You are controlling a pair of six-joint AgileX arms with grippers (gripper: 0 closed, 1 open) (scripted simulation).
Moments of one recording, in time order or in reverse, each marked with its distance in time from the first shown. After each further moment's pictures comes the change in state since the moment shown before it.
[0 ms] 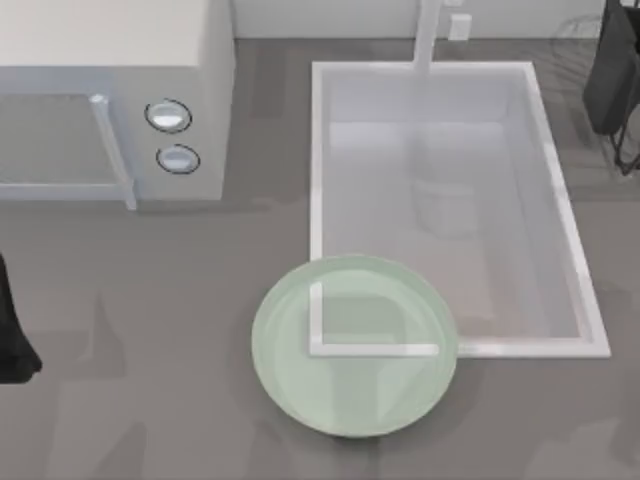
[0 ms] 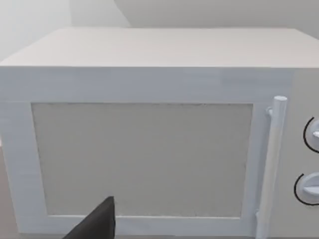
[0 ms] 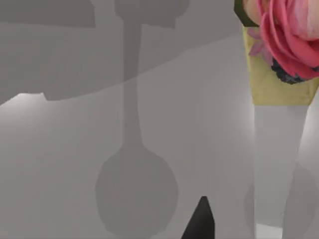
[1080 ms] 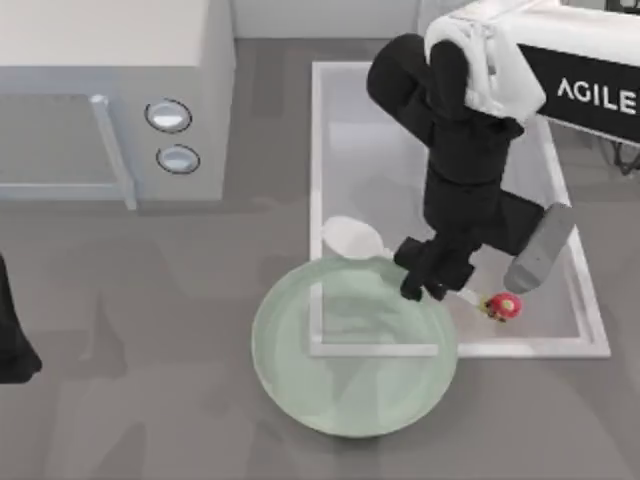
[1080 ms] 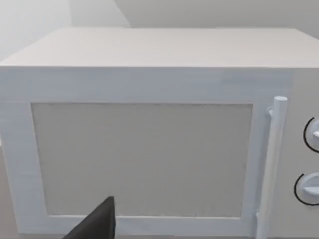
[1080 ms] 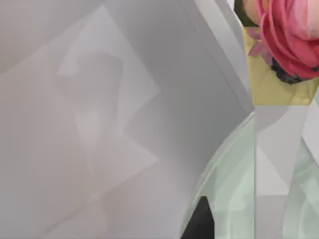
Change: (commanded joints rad) left arm 0.000 0.000 0.000 0.000 0.000 0.000; right arm 0.932 0.392 0.391 -0.074 0.006 -2.221
